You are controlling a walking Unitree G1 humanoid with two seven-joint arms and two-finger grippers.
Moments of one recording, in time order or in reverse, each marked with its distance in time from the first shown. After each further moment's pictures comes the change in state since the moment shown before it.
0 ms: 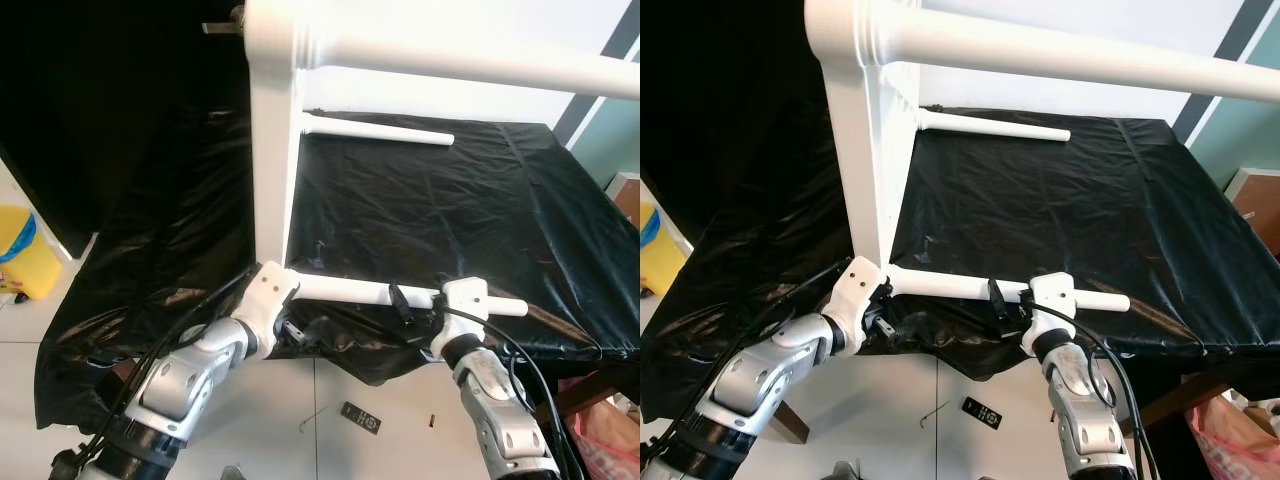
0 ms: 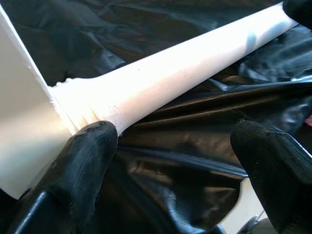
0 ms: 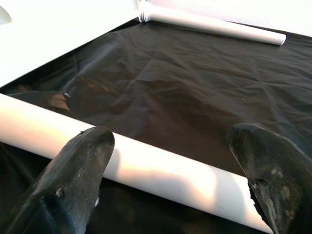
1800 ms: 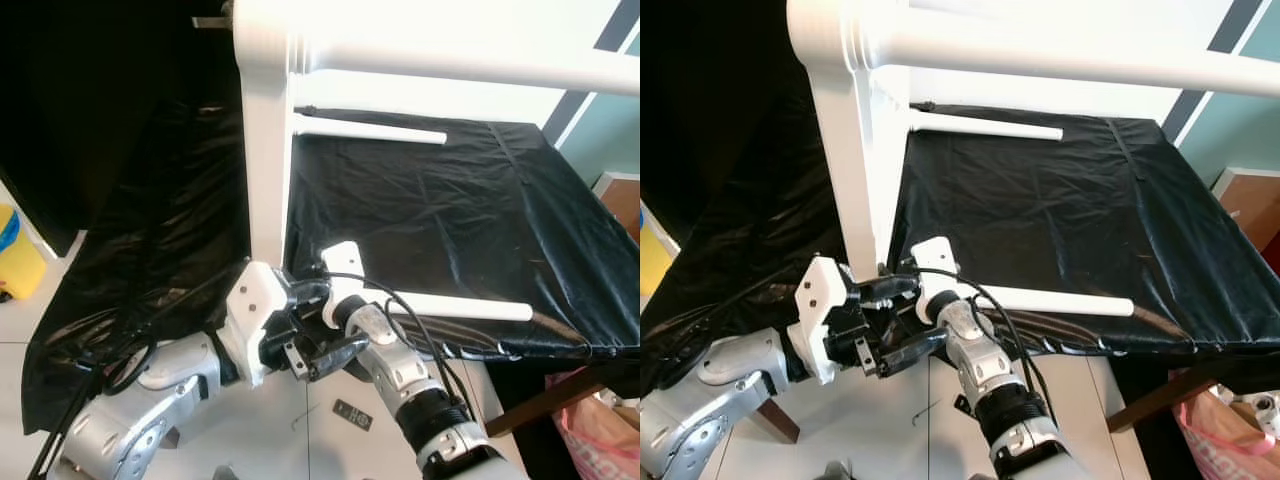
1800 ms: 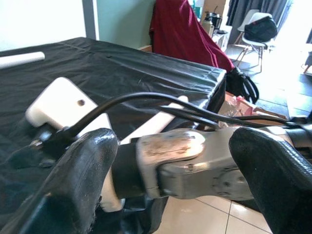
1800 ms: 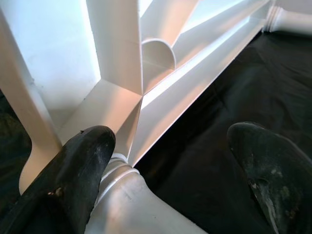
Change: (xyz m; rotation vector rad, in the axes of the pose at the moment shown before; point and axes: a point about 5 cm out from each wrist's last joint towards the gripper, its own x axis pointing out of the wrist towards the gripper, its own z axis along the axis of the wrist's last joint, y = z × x) left arm -0.084 -0.059 0.056 0.095 -0.355 -0.410; right arm 0.075 0.123 0.024 0.093 -0.028 0.373
